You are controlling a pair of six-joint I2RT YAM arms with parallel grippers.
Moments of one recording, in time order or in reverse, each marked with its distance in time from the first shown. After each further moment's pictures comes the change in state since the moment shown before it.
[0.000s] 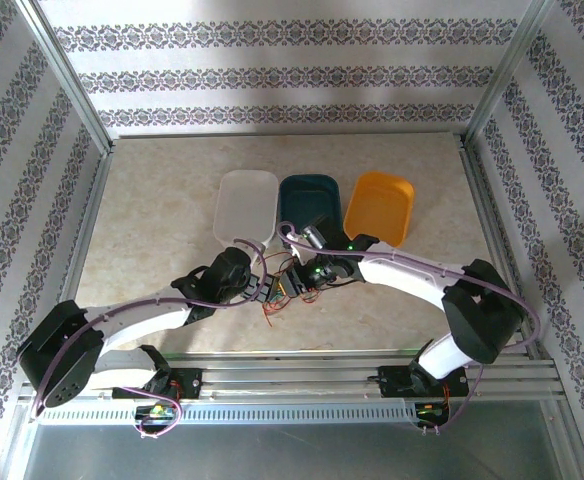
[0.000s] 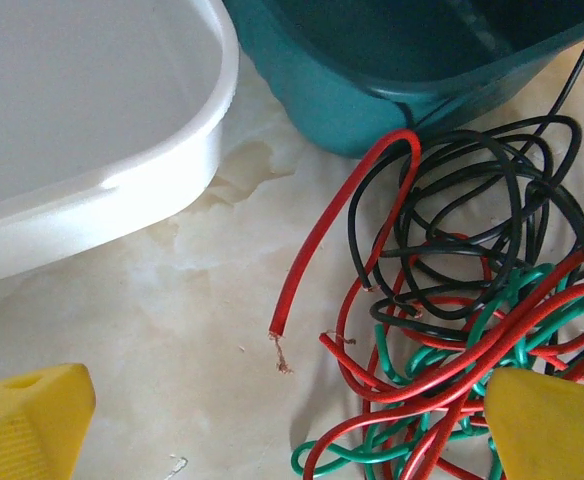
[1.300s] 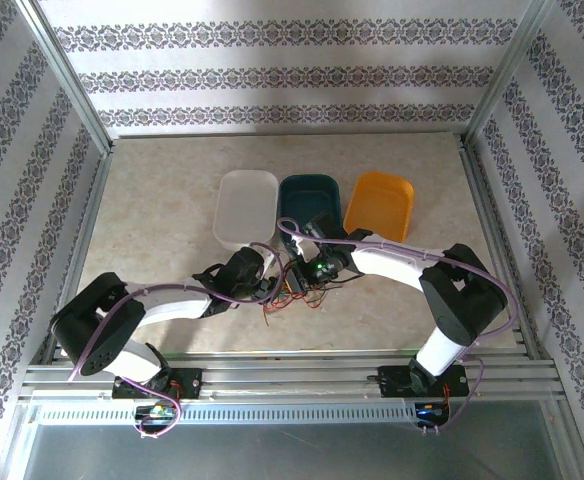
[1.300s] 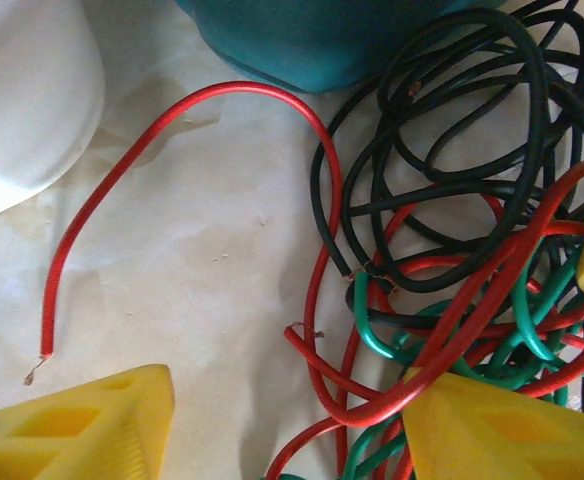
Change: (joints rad) left arm 0.000 0.235 0.032 0.127 0.113 0.044; right arm -0.077 0.118 0.016 -0.005 -0.015 -0.005
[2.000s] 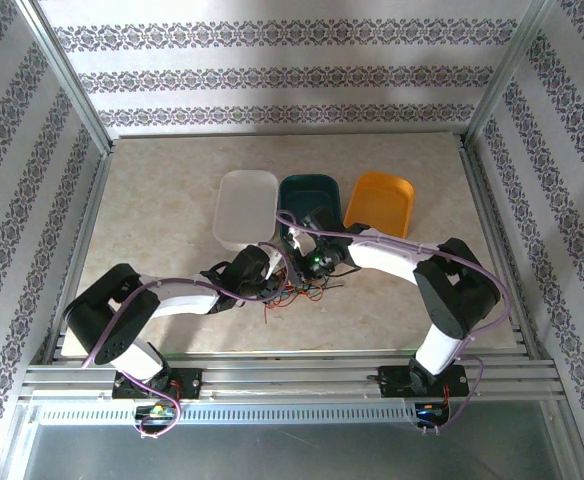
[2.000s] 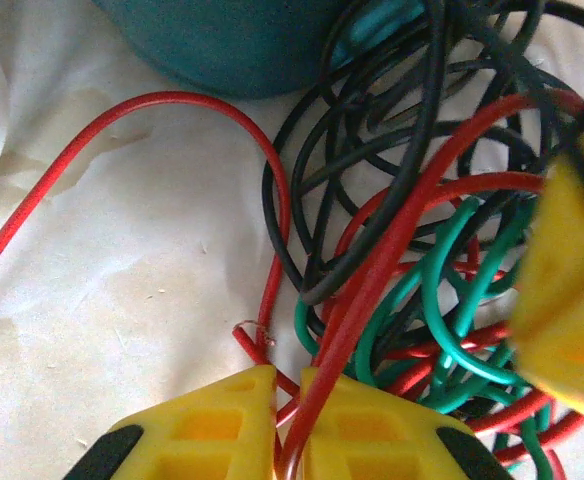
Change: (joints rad) left arm 0.000 0.087 0.034 0.046 0.052 0.025; right arm -0.014 0.019 0.048 0.013 -0.054 -0.010
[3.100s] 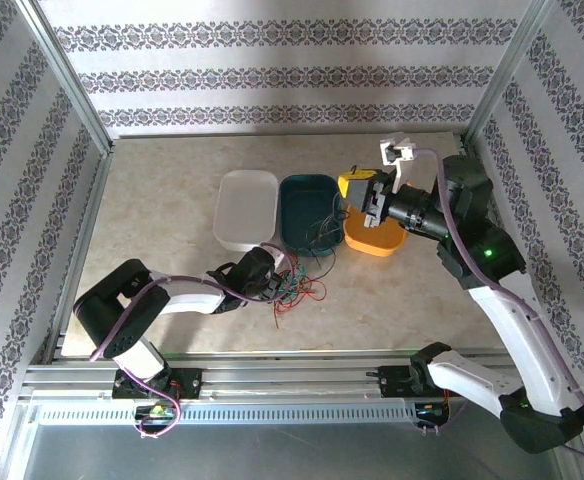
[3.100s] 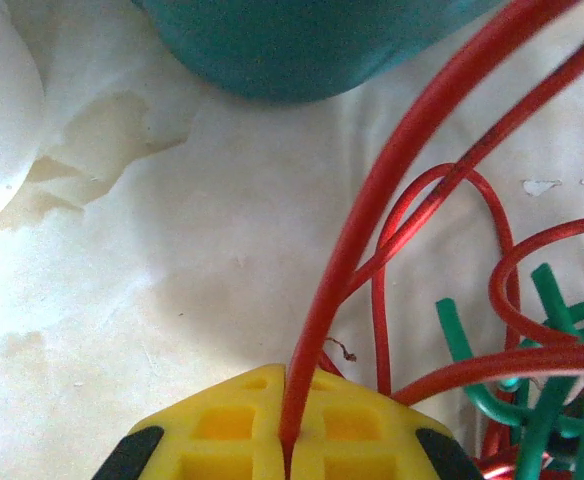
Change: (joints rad) left arm -0.027 0.055 0.018 0.021 -0.103 -0.004; right arm -0.223 -0.695 0.325 -0.034 0.006 0.009
